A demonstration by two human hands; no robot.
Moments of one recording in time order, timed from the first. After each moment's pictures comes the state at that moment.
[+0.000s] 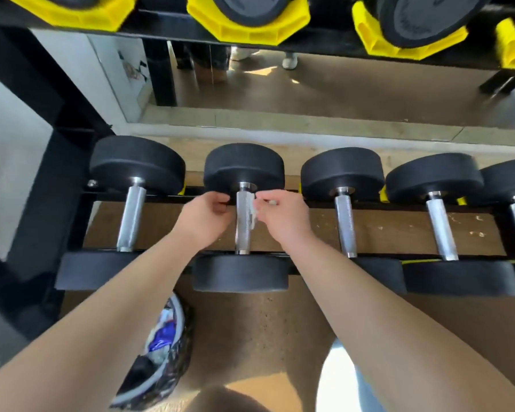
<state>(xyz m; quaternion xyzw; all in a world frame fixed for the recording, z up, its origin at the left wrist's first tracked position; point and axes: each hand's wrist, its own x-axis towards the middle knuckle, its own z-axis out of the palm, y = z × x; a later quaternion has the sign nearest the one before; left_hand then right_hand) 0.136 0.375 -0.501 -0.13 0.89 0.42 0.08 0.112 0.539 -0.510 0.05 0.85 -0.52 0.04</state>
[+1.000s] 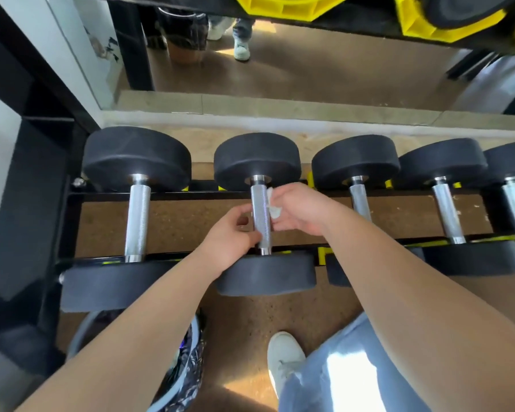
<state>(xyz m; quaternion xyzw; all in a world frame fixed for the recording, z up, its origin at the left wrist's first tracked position) 0.144 0.365 -0.542 -0.08 0.78 0.58 0.20 0.090 0.522 -0.498 0.14 0.76 -0.56 0.30</state>
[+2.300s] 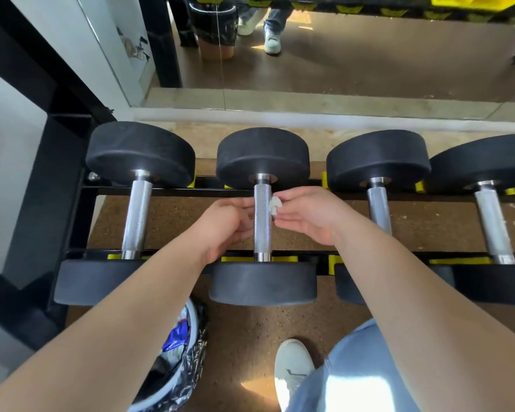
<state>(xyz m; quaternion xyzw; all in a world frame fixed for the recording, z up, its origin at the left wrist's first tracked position) 0.114 0.371 -0.539 -0.15 0.62 0.73 0.23 0.078 0.551 -0.520 0.15 0.65 -0.69 0.30</state>
